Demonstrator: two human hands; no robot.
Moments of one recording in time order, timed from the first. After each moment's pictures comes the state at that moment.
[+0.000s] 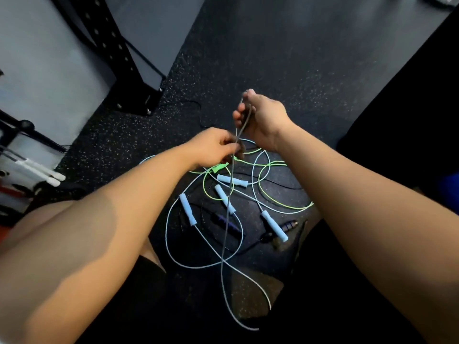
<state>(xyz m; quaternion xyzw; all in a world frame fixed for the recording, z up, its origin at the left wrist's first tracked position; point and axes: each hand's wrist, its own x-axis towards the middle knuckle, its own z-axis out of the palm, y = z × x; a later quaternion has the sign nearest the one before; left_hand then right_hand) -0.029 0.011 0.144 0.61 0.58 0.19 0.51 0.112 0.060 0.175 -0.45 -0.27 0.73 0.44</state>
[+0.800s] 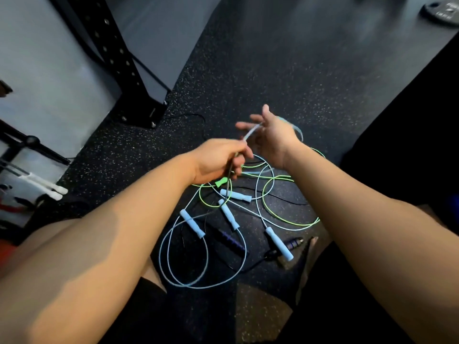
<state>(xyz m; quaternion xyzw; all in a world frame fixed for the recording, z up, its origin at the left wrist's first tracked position) -0.026 0.020 0.172 0.43 0.50 0.26 0.71 0.120 0.081 0.165 -0.47 -0.31 0.74 0.36</state>
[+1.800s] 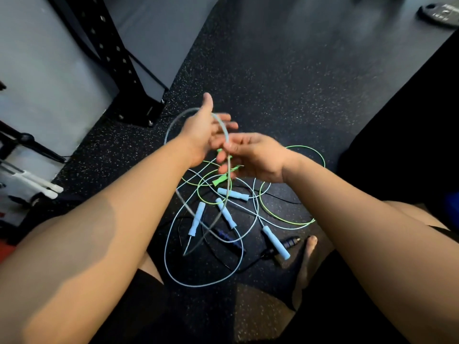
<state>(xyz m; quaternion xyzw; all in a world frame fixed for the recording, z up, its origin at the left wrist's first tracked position) -0.040 0.053 0.174 0.31 0.56 0.42 0.65 0.122 0.040 0.169 -0.32 -0.46 0.80 0.20</state>
